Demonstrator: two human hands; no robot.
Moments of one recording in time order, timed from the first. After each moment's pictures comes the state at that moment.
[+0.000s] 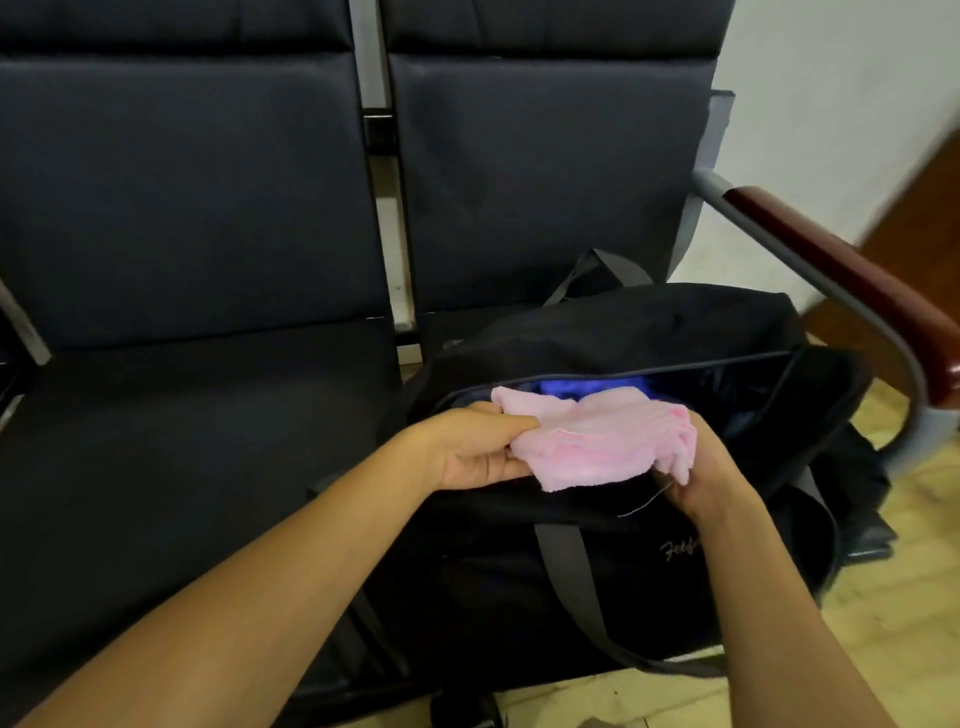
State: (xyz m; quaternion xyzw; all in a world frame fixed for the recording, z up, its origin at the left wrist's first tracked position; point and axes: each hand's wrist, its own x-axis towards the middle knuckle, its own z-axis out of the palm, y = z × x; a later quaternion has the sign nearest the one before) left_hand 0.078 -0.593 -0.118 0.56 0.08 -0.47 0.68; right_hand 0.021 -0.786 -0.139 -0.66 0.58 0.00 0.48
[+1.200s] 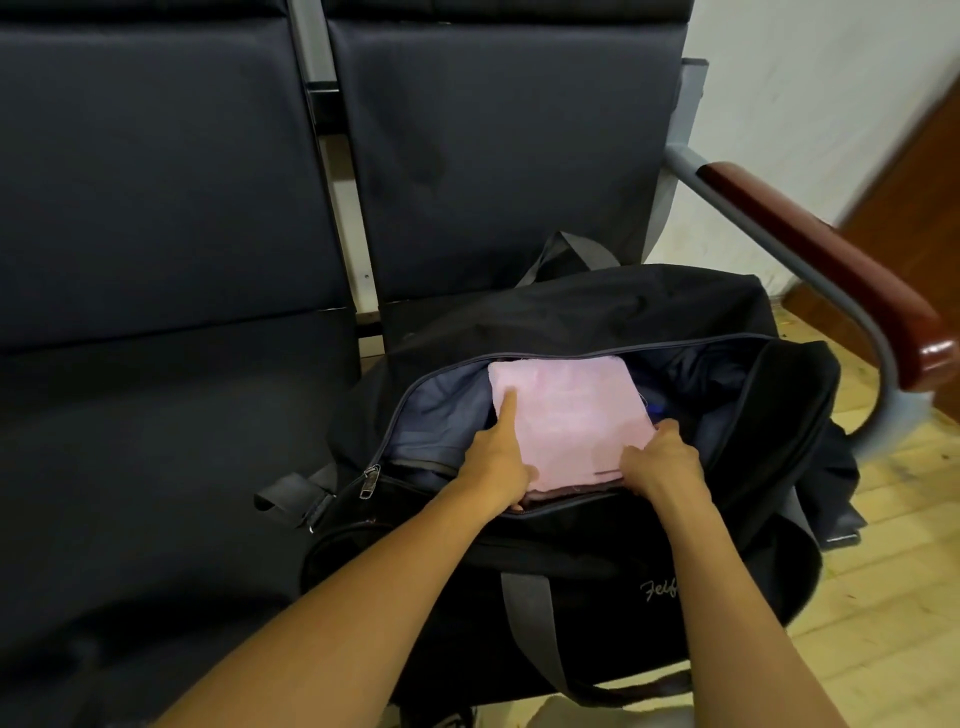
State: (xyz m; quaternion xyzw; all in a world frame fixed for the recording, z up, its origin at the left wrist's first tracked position) left_hand 0.059 -0.661 -0.178 0.90 -0.08 -0.27 0.34; right_hand 0.011 -0.833 -0.167 -0.84 0.43 0.08 0.32
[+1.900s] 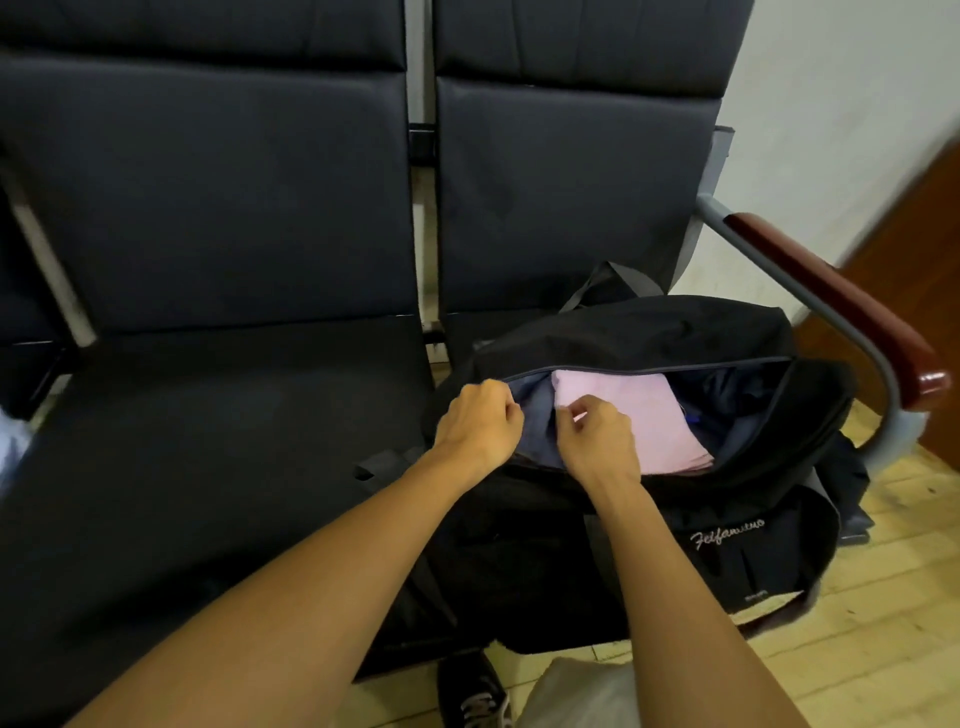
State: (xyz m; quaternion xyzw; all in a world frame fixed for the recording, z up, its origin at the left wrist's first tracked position) left_hand 0.055 -0.550 -0.115 0.93 -0.12 -0.06 0.33; right_hand 0.020 -0.688 -0.140 -0.91 0.26 -0.09 0.32
